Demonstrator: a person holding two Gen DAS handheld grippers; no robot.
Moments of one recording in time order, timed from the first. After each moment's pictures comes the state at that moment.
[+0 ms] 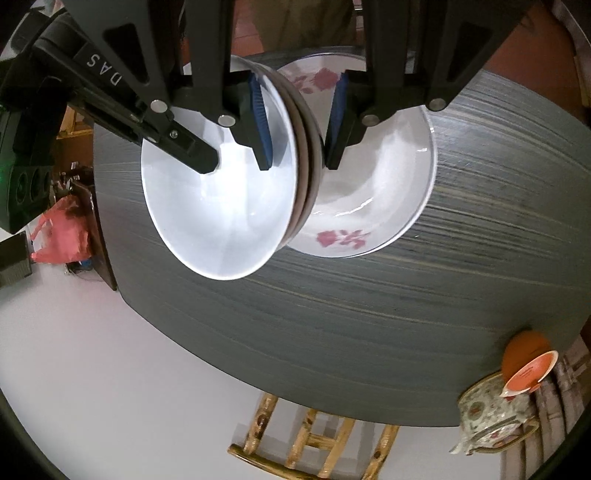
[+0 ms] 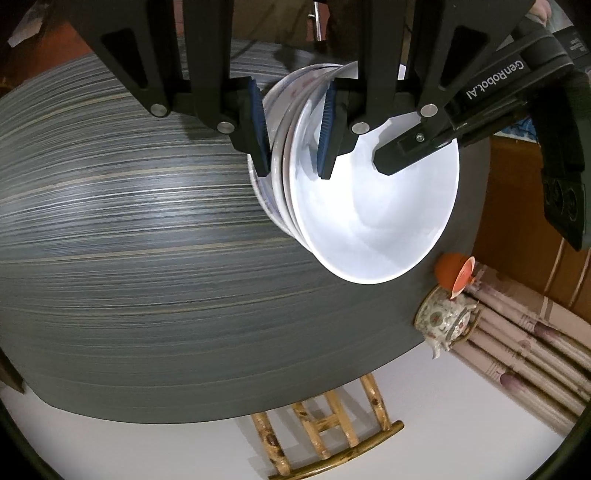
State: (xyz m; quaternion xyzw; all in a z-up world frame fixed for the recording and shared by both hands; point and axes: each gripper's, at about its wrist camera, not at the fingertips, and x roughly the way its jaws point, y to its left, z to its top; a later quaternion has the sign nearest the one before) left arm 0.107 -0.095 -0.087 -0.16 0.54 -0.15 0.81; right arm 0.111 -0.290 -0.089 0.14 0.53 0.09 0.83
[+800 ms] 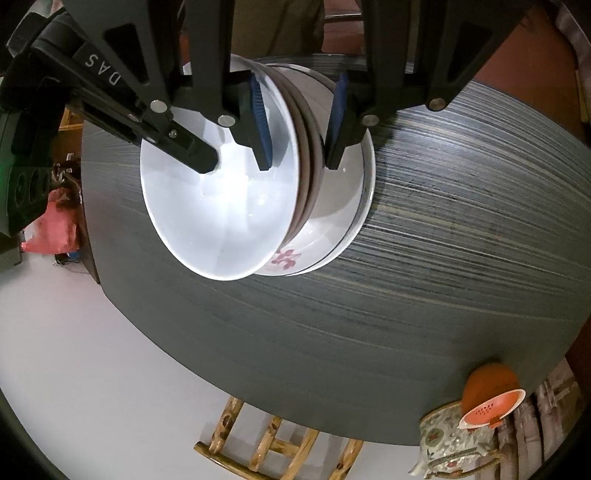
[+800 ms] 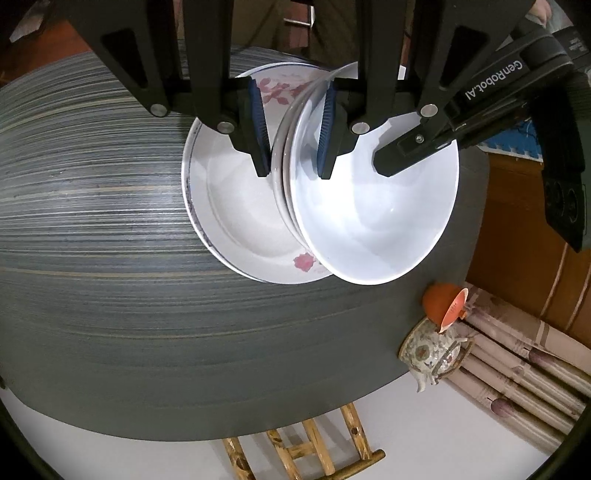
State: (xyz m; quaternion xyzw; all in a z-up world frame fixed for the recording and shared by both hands) left arm 0.103 -0.056 -0.120 -0.17 0.55 -0.13 0.81; right arm 0.116 -0.245 -0.116 0.13 0.55 0.11 0.82
